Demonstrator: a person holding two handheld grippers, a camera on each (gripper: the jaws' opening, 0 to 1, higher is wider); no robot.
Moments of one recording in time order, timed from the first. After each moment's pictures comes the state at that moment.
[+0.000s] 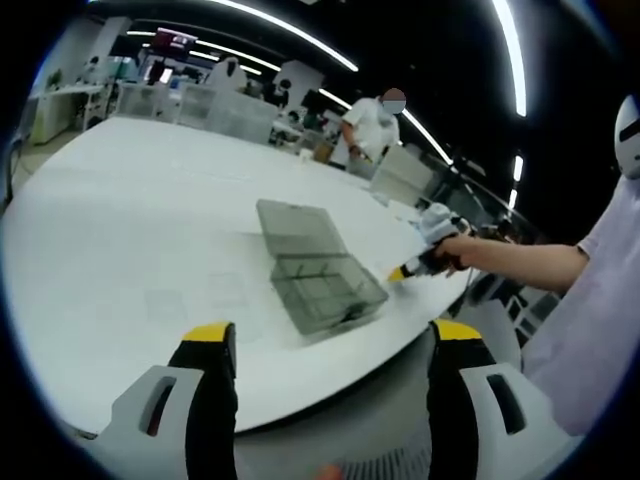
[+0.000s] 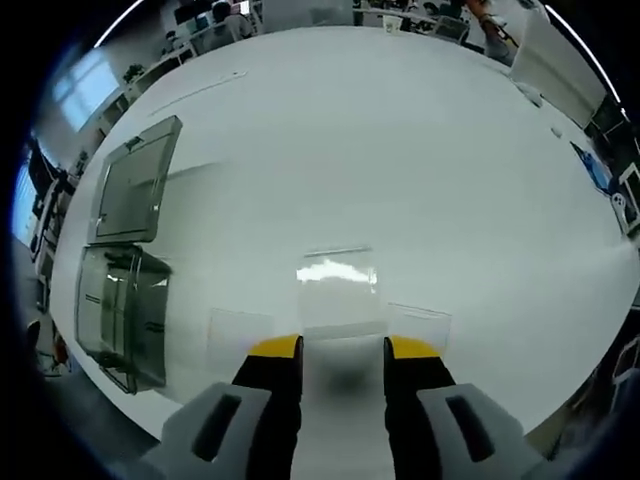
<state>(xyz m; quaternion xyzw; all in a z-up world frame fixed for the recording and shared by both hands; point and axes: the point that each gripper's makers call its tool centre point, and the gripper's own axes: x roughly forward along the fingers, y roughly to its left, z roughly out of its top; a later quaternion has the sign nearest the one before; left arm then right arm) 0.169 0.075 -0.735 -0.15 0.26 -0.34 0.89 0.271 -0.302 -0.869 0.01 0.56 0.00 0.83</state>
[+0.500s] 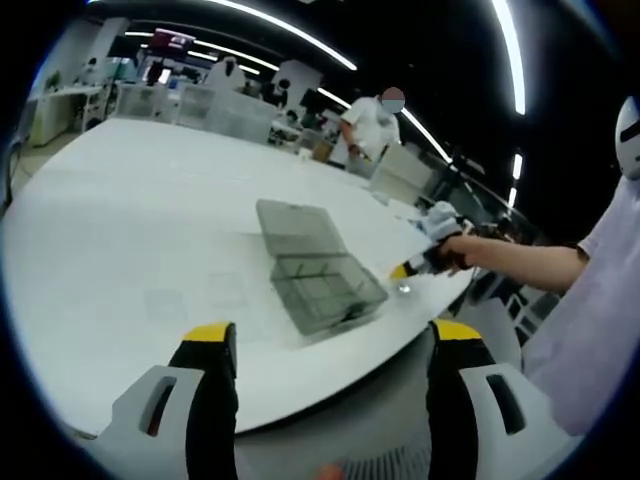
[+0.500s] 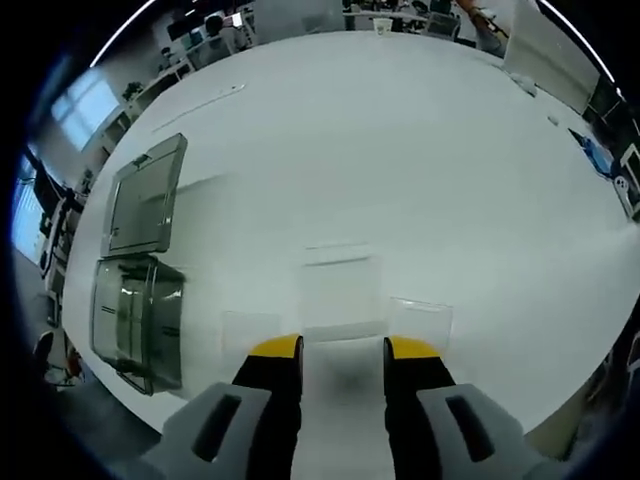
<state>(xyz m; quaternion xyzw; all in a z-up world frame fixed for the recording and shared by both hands) 0.169 0.074 -0.734 -0.15 0.26 -0.35 0.89 0.269 -0.300 -0.862 0.04 0.55 0.00 0.84</state>
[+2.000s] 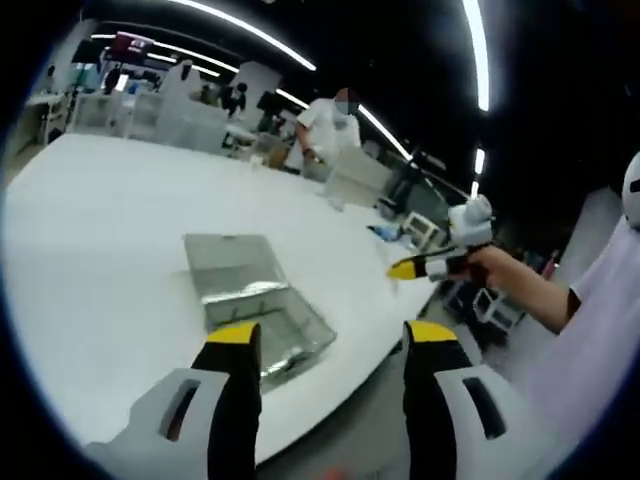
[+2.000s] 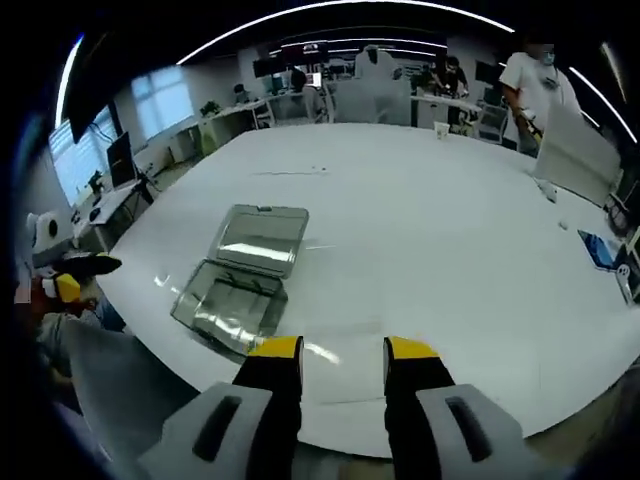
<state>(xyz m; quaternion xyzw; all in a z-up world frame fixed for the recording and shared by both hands) 0.197 -0.012 -0.679 -0.17 0.23 -0.44 0.85 0.229 -0.246 -0.720 -0.04 0.37 0.14 0.92</state>
